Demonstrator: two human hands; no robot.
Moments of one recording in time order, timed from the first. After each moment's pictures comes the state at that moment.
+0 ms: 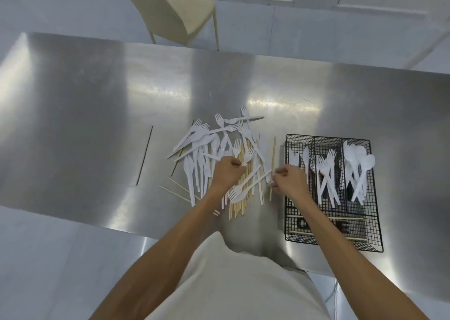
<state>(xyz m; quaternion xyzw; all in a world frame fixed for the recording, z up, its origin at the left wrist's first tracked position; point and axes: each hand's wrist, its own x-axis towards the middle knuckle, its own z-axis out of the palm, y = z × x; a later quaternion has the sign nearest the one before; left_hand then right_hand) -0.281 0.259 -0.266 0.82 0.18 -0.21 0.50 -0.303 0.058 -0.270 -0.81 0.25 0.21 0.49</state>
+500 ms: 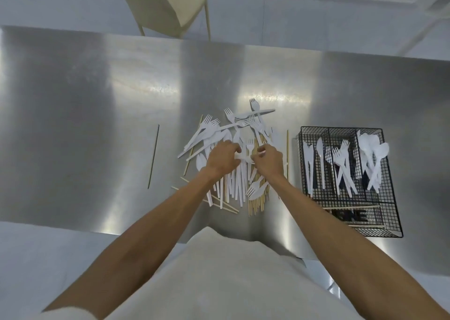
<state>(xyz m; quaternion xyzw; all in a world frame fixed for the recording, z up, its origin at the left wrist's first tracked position) -0.231 0.333 -0.294 0.95 -0.11 -0.21 0.21 -0.260 0.174 -0.288 -0.86 0.25 0.16 0.42</state>
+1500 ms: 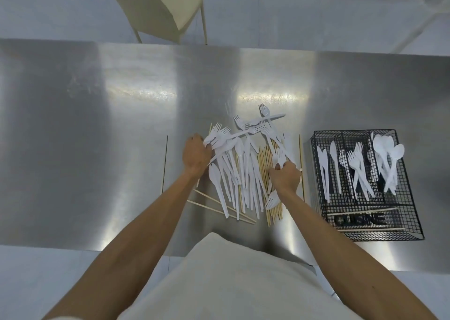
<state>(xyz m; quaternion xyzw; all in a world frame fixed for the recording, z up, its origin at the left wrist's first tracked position) -0.183 0.429 -0.306 0.94 0.14 -0.13 0.29 -0.268 0.194 -0.306 -0.81 0.43 0.11 0.39</state>
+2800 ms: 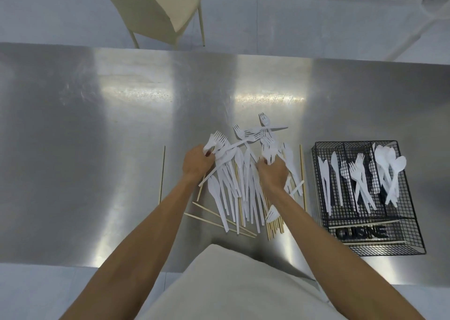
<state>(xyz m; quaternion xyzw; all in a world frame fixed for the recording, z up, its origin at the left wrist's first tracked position) -0.164 0.431 -0.317 0.92 0.10 -0.19 0.34 -0.223 0.227 -0.297 -0.76 0.43 0.07 0.48</state>
